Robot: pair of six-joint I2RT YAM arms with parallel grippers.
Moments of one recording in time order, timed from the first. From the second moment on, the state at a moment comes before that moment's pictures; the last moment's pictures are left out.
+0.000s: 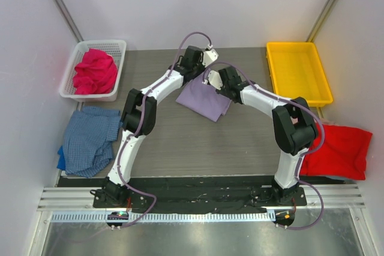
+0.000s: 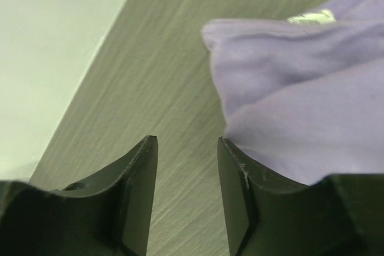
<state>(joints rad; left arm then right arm) -0.53 2.42 2.09 -0.27 -0.15 0.58 0.46 1.86 1.30 -0.30 0.34 -0.77</state>
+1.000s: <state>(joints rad) -0.48 2.15 1.74 -0.16 -0.33 0.49 0.45 1.85 1.42 -0.28 0.30 -0.59</state>
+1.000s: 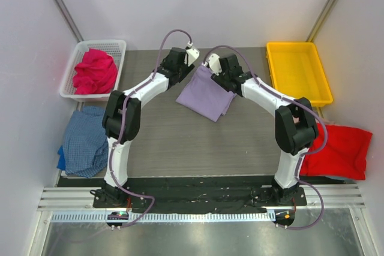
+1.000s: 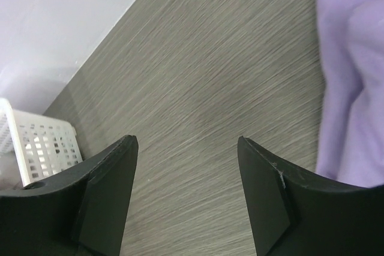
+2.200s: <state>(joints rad) -0.47 2.08 1.79 -0.43 -0.20 0.36 0.43 1.83 1.40 -0.26 0.36 -0.44</state>
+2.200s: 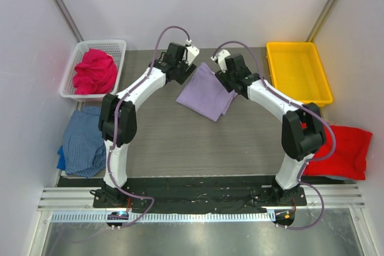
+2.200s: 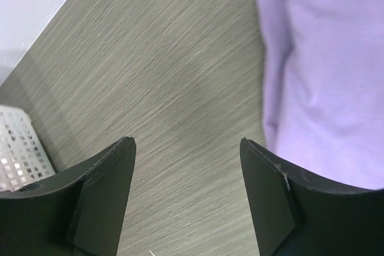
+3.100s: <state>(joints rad) -0.55 2.25 1.93 -0.53 -0.11 0.42 0.19 1.77 1.11 -0.27 -0.33 0.11</state>
